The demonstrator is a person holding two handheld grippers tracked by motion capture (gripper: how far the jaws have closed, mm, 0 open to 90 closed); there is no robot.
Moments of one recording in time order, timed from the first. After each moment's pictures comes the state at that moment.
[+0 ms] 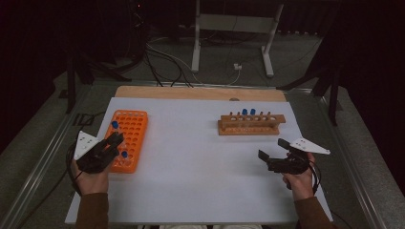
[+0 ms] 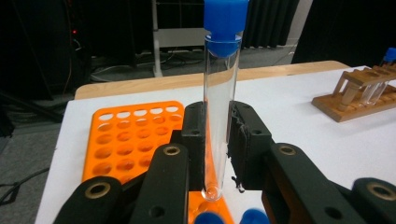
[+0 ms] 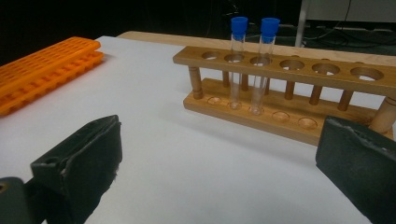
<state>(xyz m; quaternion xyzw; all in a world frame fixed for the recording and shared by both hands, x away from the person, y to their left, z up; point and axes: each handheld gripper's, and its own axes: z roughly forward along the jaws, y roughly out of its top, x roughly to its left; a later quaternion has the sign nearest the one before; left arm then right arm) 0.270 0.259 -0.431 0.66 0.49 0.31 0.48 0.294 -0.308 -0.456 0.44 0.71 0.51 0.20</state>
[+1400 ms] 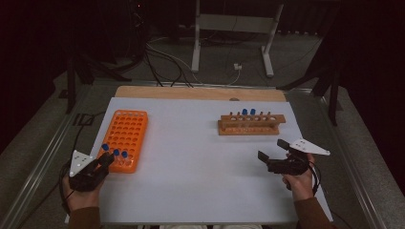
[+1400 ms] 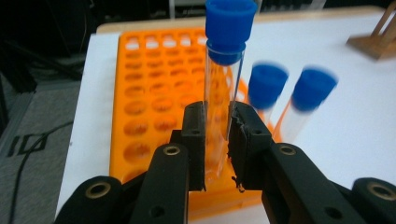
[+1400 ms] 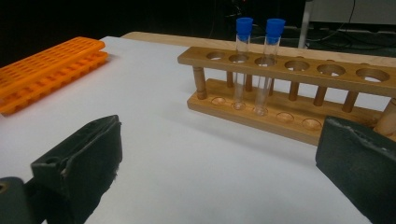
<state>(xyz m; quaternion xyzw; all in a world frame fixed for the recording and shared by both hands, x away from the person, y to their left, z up) 0.241 0.282 -0.476 0.69 0.52 0.29 0.41 0.292 -0.308 -0.456 0.44 0.71 0.51 0.20</state>
